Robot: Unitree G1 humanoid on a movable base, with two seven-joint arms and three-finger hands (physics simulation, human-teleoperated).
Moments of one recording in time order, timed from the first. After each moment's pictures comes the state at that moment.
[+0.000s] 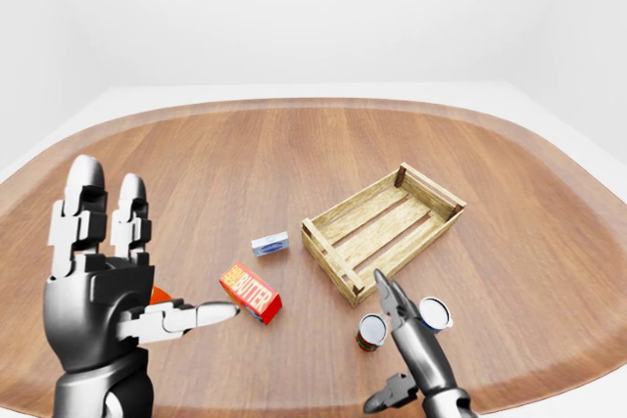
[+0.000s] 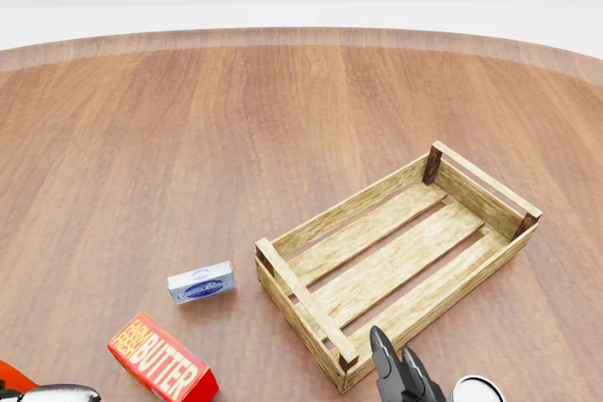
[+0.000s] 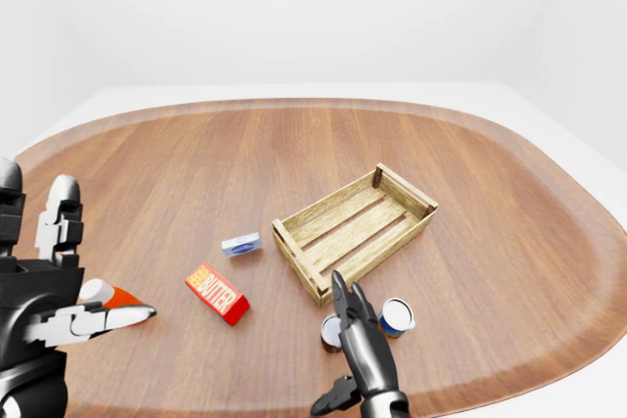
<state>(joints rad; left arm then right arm) 0.30 -0.09 0.33 -0.87 -0.25 0.09 -0.23 0.57 -0.23 0.36 -0.37 -0.64 0.09 -0.08</state>
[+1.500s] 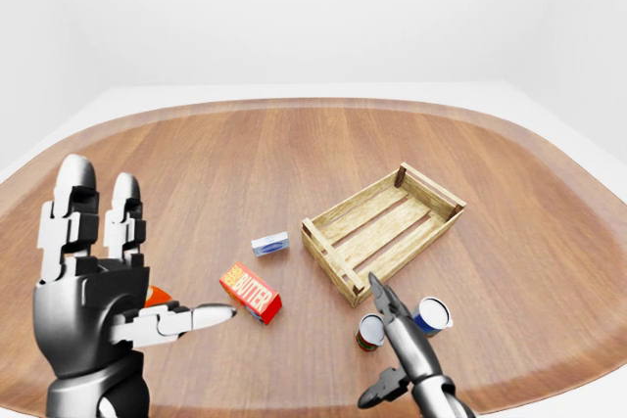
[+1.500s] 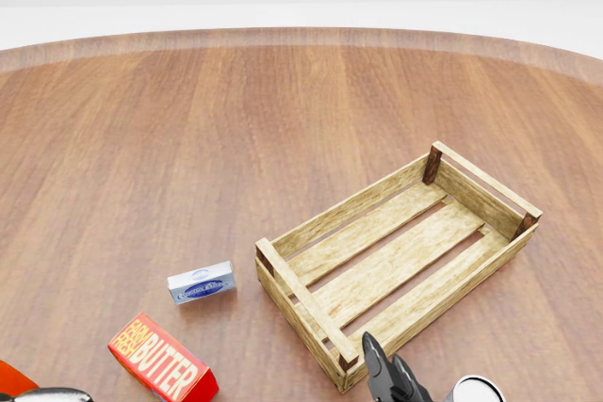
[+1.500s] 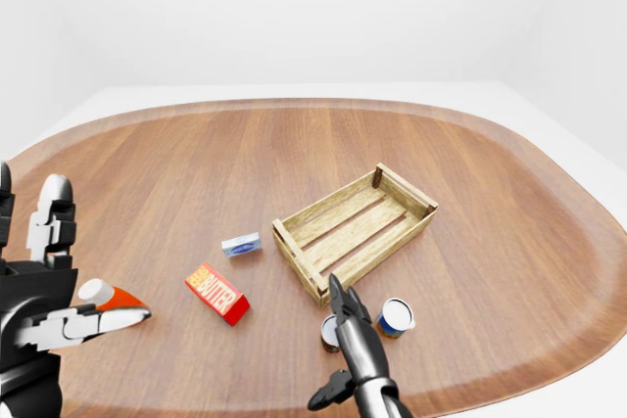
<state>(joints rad) 0.31 -0.09 0.34 -0.88 -0.26 0.09 -0.23 0.48 -0.17 0.33 -0.21 -0.63 0.09 -0.03</state>
